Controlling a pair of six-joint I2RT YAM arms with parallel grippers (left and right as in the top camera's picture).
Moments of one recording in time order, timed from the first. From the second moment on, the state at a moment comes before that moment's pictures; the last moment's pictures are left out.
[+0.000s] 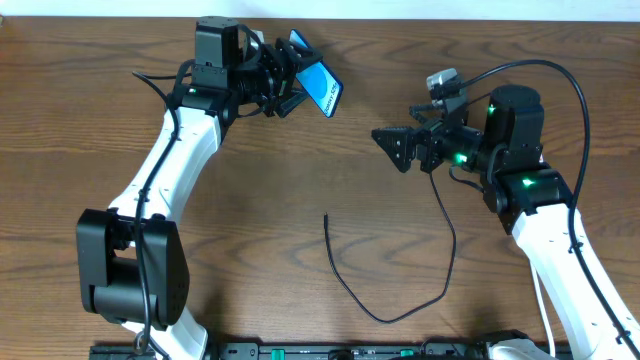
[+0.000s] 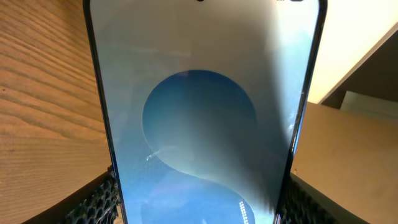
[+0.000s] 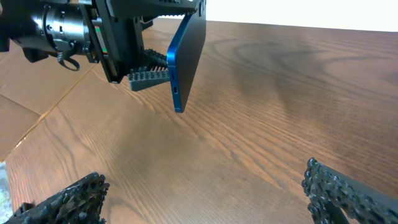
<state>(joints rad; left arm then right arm) -0.17 1.82 1.42 -0.22 0.76 -1.25 0.17 1.31 1.00 -0.22 -0.69 0.12</state>
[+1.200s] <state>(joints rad) -0.27 1.72 1.42 -0.27 0.75 -1.41 0.33 1.31 1.00 -0.12 -0.49 0.31</state>
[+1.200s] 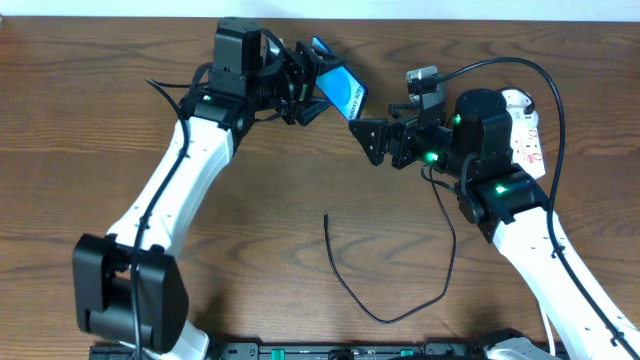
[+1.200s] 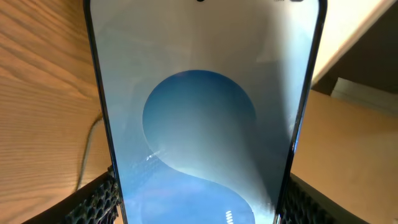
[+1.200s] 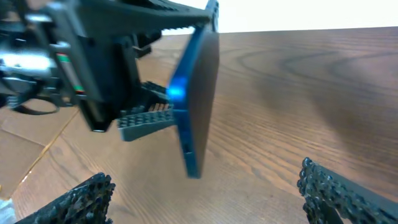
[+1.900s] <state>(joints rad) -0.32 1.68 1.42 -0.27 0.67 -1.41 0.33 1.31 1.00 -0.08 -0.47 0.31</state>
